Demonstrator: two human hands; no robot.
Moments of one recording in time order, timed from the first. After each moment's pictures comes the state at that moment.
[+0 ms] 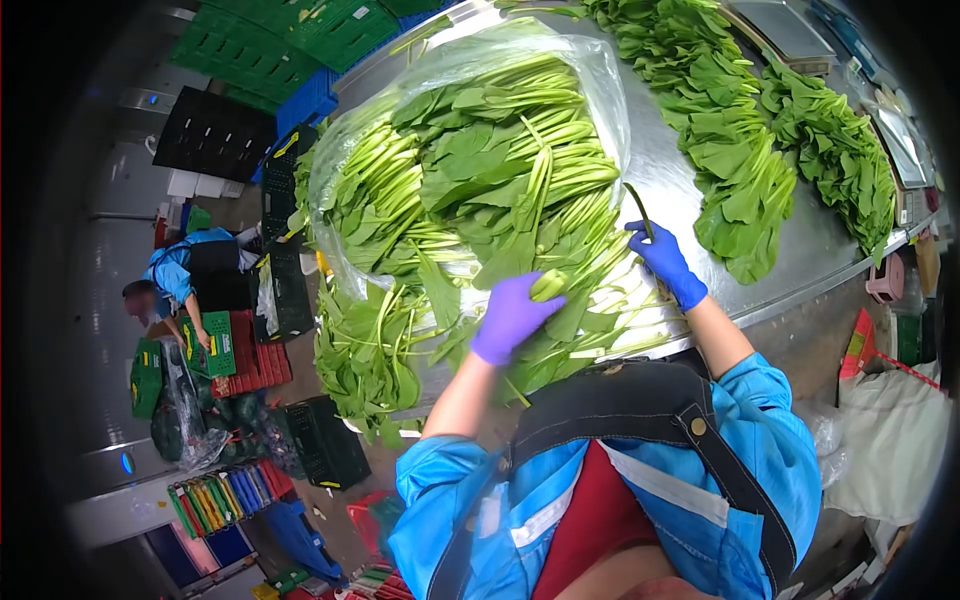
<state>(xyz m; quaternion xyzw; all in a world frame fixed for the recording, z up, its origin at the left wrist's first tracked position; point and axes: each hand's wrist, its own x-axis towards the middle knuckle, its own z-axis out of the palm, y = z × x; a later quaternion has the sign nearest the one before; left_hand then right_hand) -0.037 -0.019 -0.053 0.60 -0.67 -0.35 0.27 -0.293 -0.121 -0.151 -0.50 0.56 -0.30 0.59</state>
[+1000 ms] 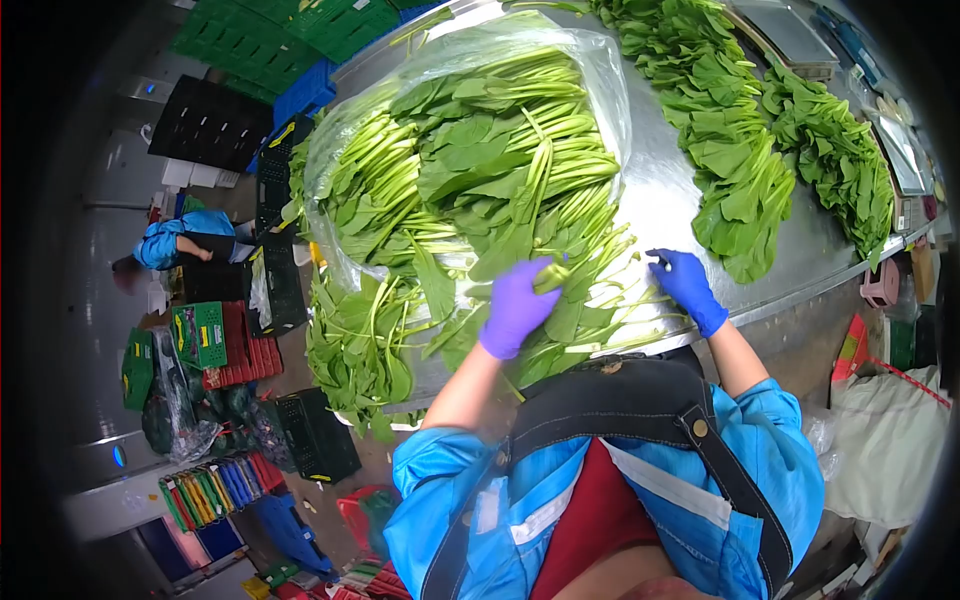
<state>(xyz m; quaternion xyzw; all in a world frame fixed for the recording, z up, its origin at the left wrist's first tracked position) -0.047 -0.021 -0.069 0.62 -0.67 -0.27 0.30 -0.334 -0.087 -0.136 -0.73 0.58 -0.13 0.34</state>
